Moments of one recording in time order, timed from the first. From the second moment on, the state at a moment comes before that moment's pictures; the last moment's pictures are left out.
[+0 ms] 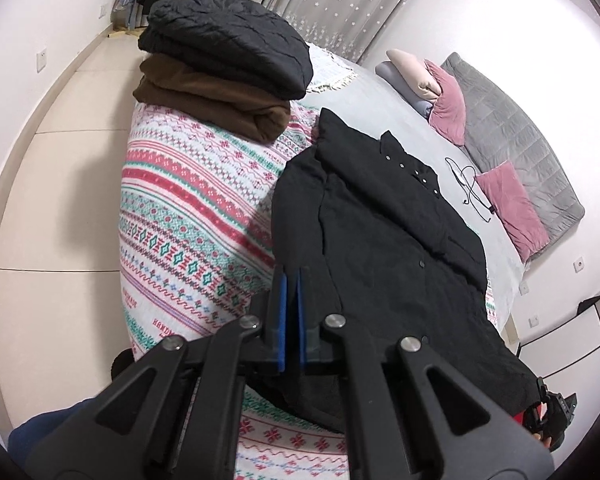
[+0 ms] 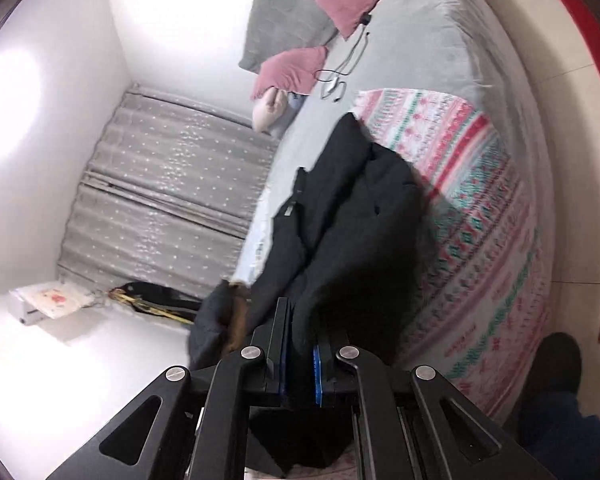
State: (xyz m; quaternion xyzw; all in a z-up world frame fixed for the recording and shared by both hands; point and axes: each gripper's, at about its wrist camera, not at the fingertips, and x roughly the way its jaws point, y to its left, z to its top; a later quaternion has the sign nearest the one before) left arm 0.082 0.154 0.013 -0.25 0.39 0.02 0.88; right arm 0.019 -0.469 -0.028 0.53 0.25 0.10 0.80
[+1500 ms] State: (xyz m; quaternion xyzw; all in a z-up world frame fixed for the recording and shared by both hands) left arm 0.621 0.071 0.025 -0.17 0.33 0.17 0.91; right arm 0.543 -0.544 0.037 0.47 0.28 0.01 0.83
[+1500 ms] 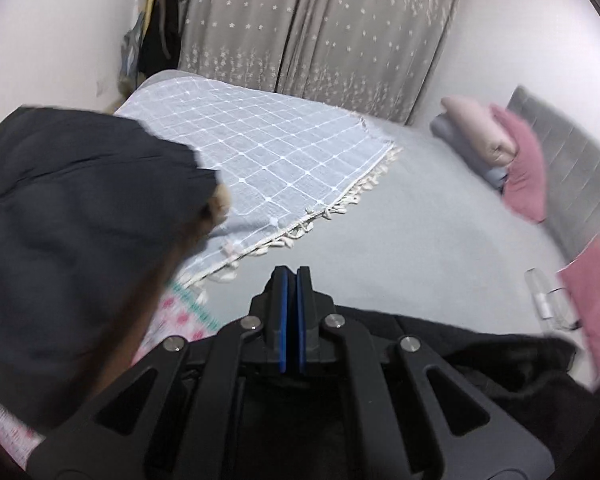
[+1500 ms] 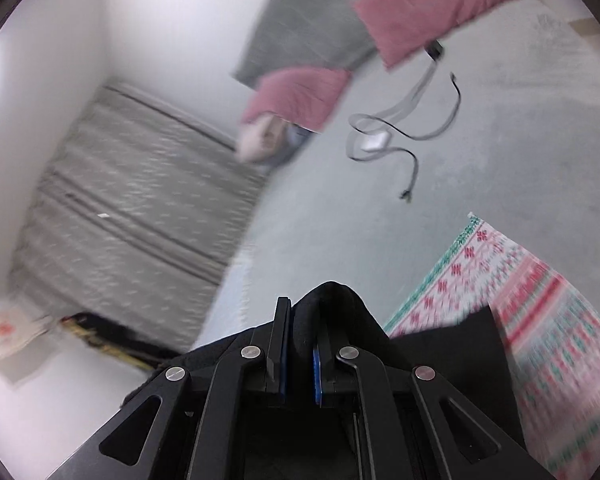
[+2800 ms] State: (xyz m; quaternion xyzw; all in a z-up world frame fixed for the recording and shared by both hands) left arm 0.586 0.026 -0.067 0.02 0.46 0.08 0.88; right arm 0.614 -0.445 -0.019 0.04 0.43 -0.03 0.90
